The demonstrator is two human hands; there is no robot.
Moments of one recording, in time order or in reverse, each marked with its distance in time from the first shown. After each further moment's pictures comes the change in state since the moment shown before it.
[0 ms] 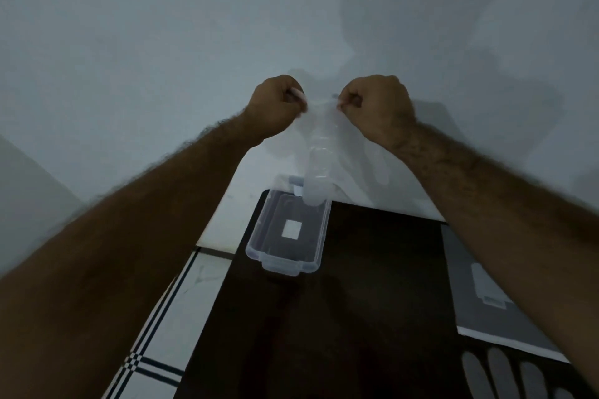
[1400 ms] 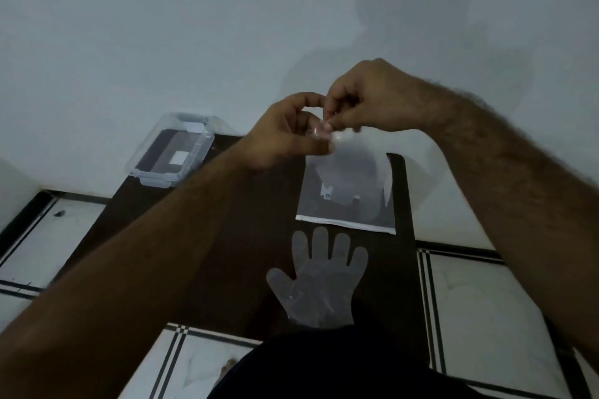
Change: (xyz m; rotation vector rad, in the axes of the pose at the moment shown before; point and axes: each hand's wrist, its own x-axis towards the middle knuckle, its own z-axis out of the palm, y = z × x) left_hand -0.257 0.254 0.312 -0.573 -0.451 0.073; right_hand -0.289 0.172 -0.310 0.182 -0.584 0.005
